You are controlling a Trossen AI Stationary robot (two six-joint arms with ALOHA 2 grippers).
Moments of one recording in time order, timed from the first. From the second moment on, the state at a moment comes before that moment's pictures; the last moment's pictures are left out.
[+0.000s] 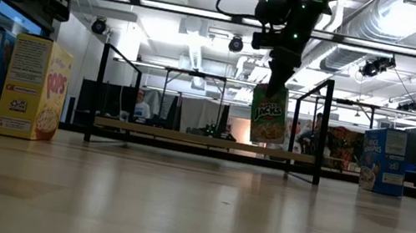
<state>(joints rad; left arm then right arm) -0.03 0.00 0.01 0.13 0.20 0.01 -0.53 1.79 1.64 -1.03 0.13 -0.38</state>
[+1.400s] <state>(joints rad) -0.03 0.00 0.01 0.13 0.20 0.01 -0.50 1.64 1.79 -1.24 0.01 -0.24</state>
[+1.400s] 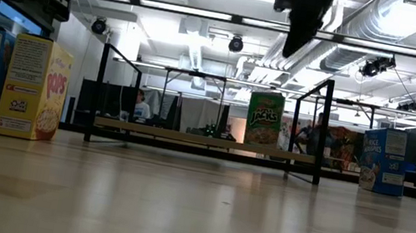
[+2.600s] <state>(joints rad) -0.03 0.00 0.01 0.13 0.20 0.01 0.36 1.34 1.43 -1.15 0.12 0.52</state>
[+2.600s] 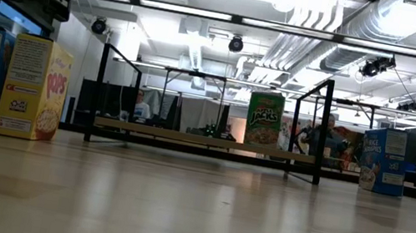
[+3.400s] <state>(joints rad) -0.03 0.00 0.01 0.13 0.20 0.01 0.87 1.54 1.37 -1.04 0.00 1.37</state>
